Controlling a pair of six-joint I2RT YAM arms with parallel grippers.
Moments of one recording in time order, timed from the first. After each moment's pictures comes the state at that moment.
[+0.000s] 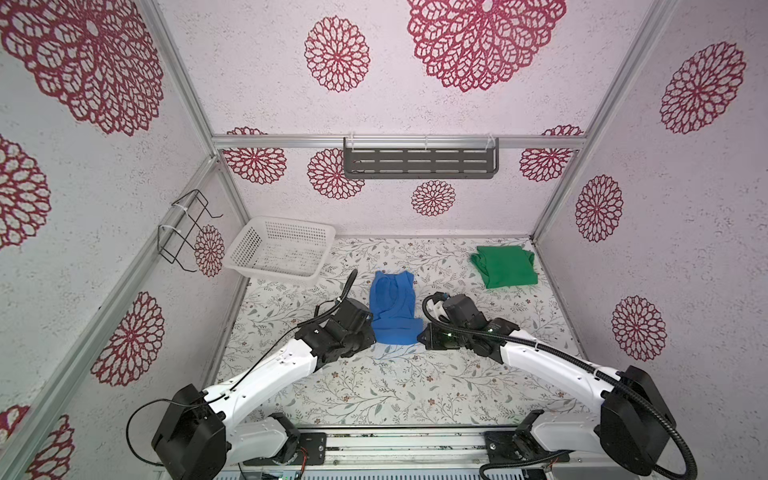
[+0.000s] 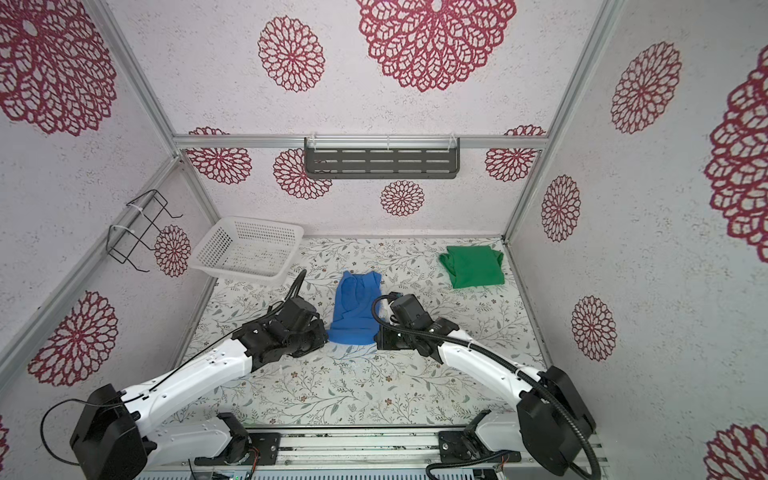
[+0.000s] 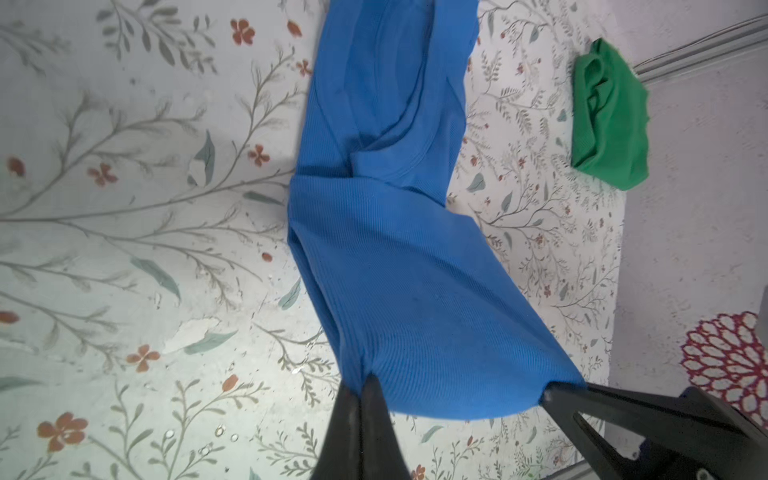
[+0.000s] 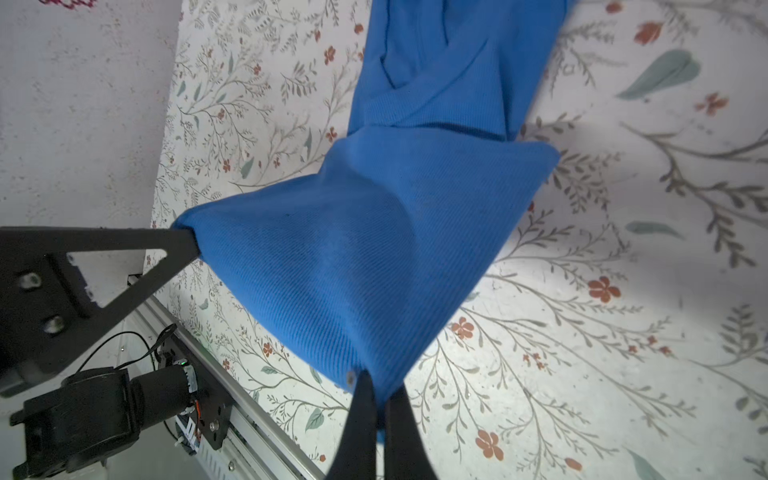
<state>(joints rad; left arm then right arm) -0.66 1.25 0.89 -0.53 -0.06 -0.98 0.73 1.30 0.90 -0.42 -0.22 0.62</state>
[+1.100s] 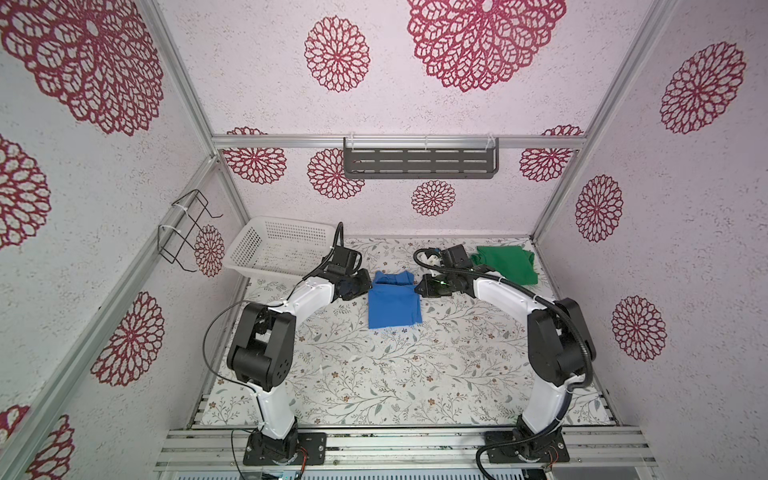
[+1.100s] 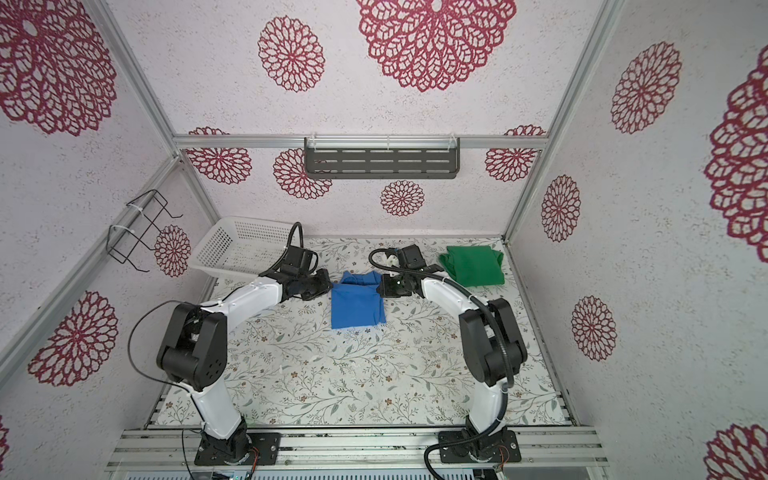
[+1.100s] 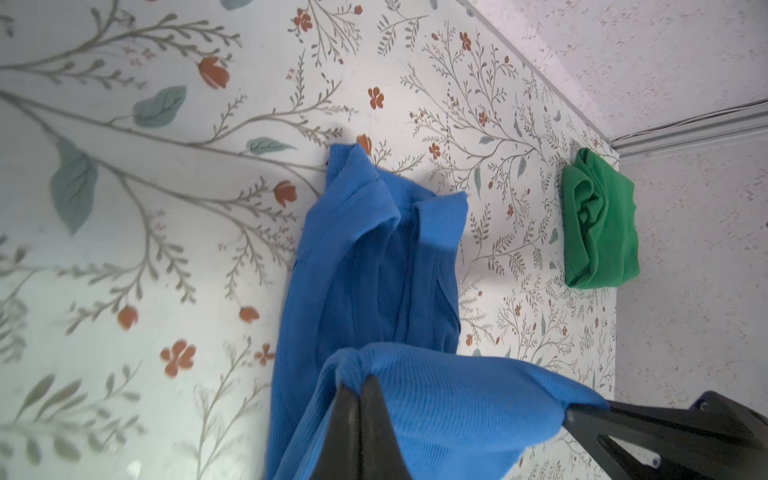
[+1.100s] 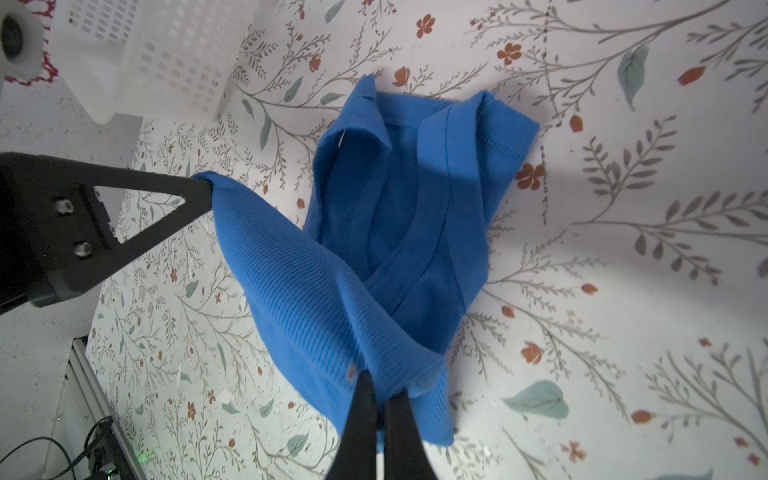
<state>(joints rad) -0.32 1.95 1.37 -0.27 0.22 -0.68 0.41 1.95 1.46 -0.42 -0.43 0.29</state>
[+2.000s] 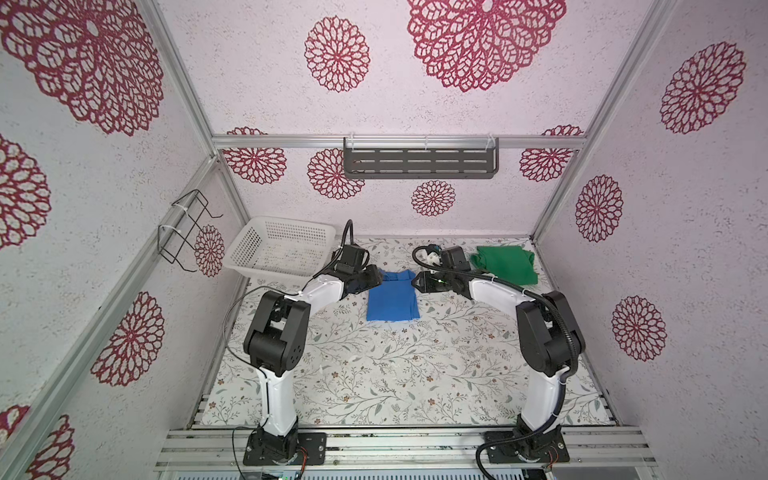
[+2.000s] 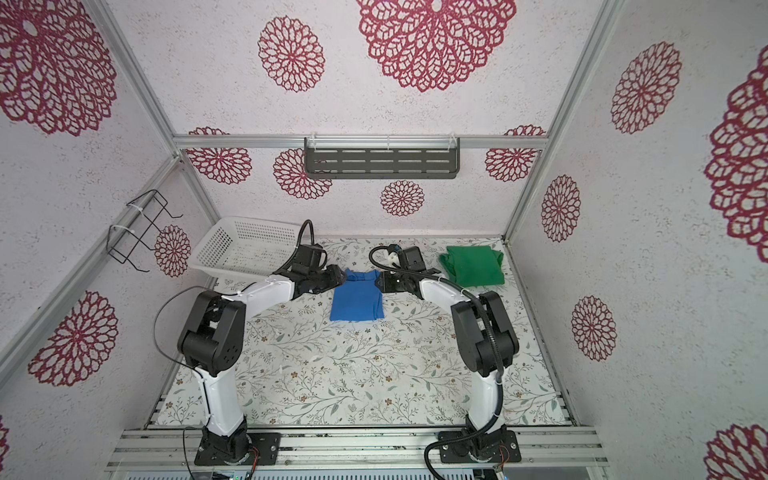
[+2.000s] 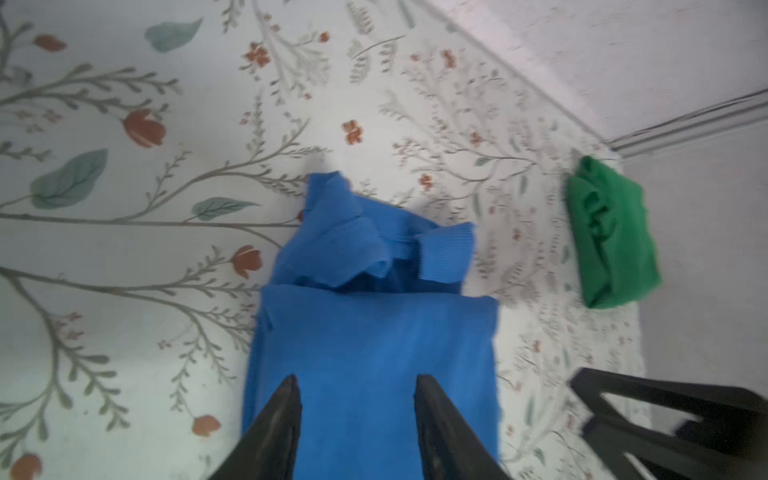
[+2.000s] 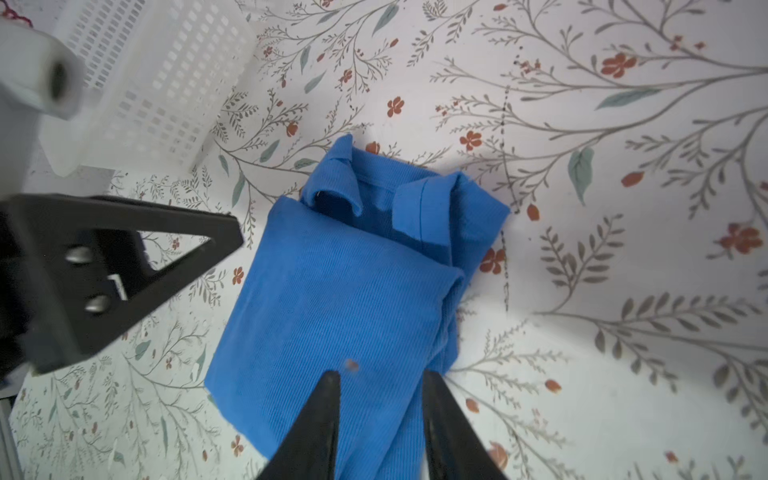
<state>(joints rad) -0.35 2.07 1.38 -0.15 0.18 -0.63 0.42 2.00 1.42 -0.19 -0.34 0.30</state>
